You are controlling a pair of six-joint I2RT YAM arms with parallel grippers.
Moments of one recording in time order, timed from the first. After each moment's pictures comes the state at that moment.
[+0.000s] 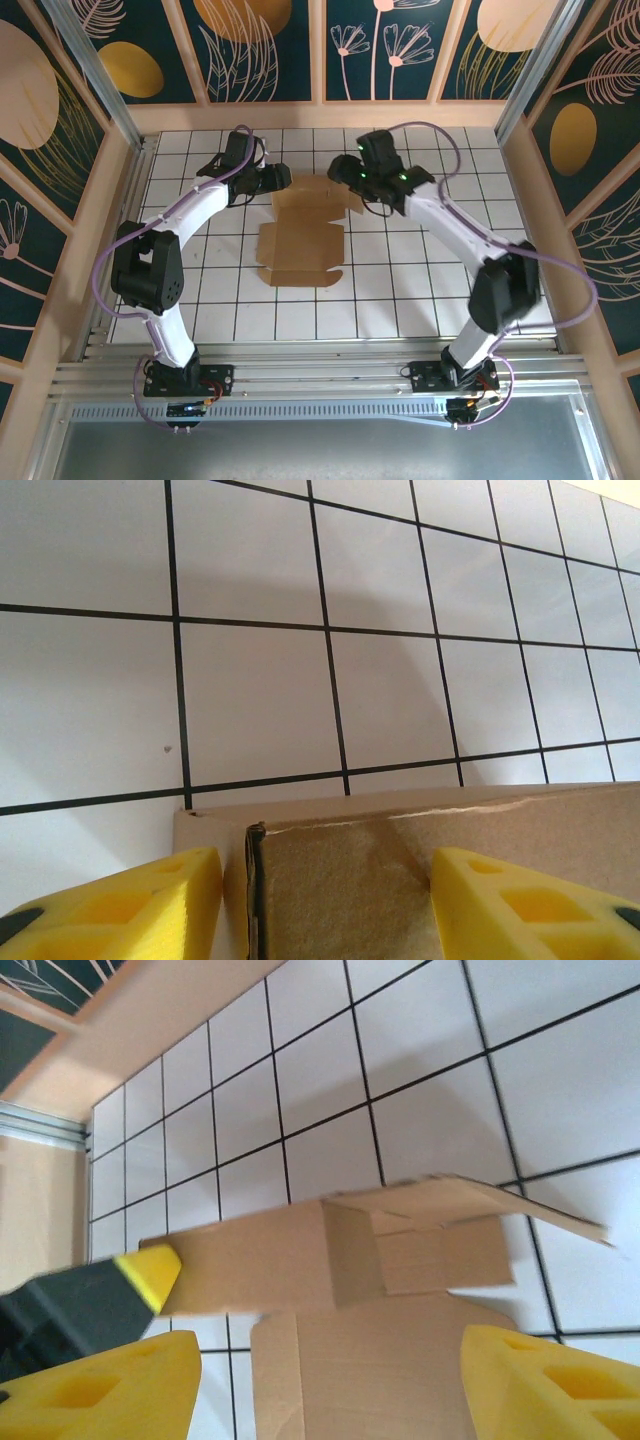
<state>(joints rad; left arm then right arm) -0.33 1.84 1.44 -0.40 0.23 -0.48 0.56 1.59 1.38 -0.47 -0.01 0.86</state>
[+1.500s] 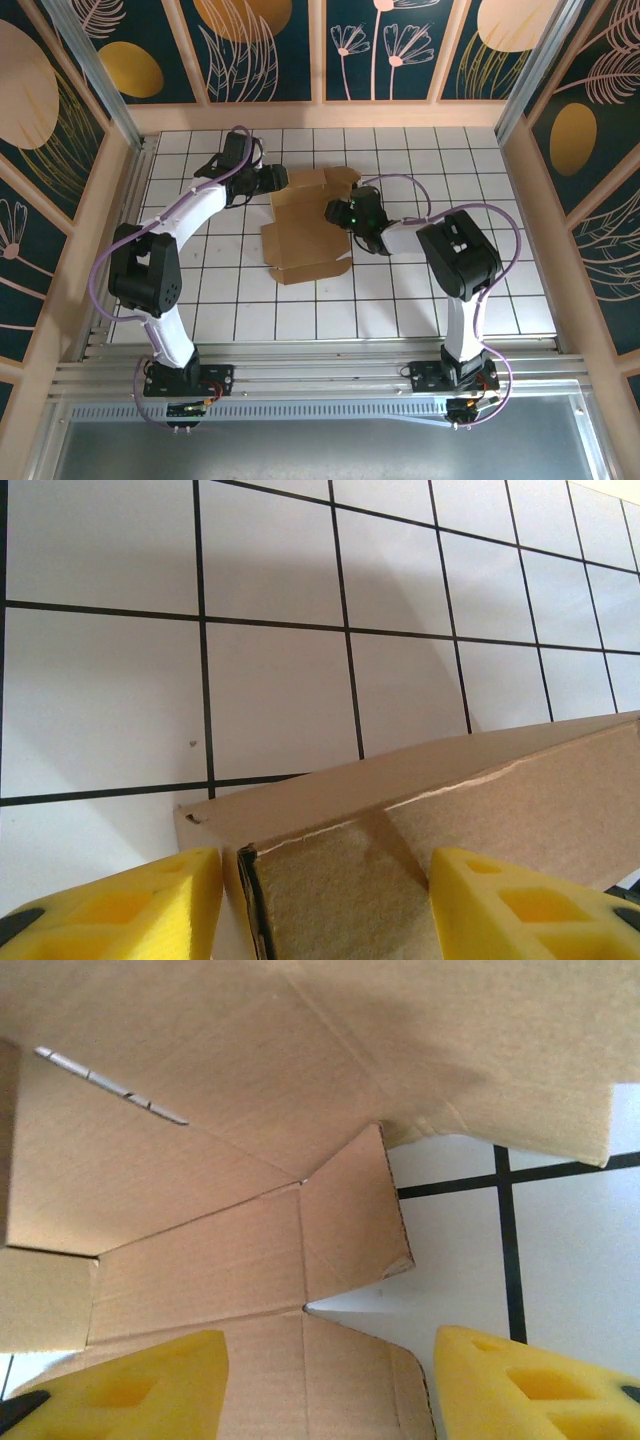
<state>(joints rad) -0.33 1.82 1.43 -0.41 0.19 -0.48 0.55 1.95 0.98 0.40 -0.03 0.67</state>
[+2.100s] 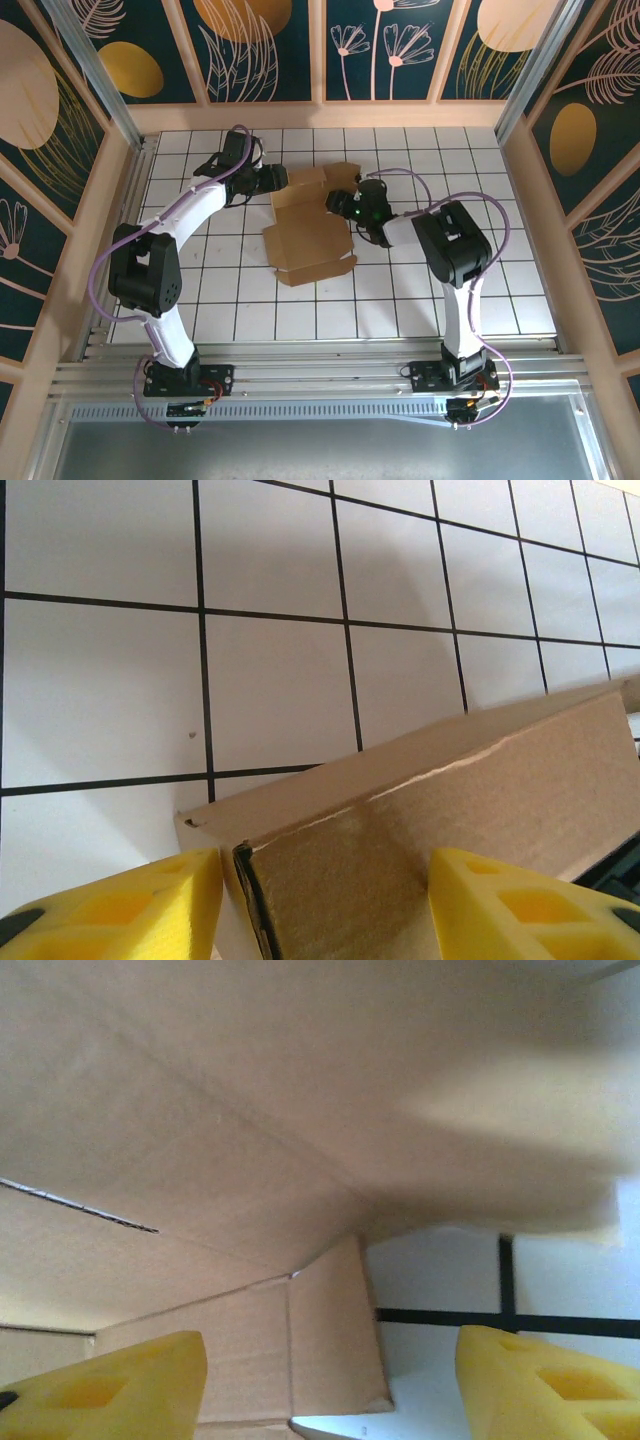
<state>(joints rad) -0.33 1.82 1.45 -0.44 0.20 -0.48 0.48 2.09 1.07 0.52 -0.14 0.66</state>
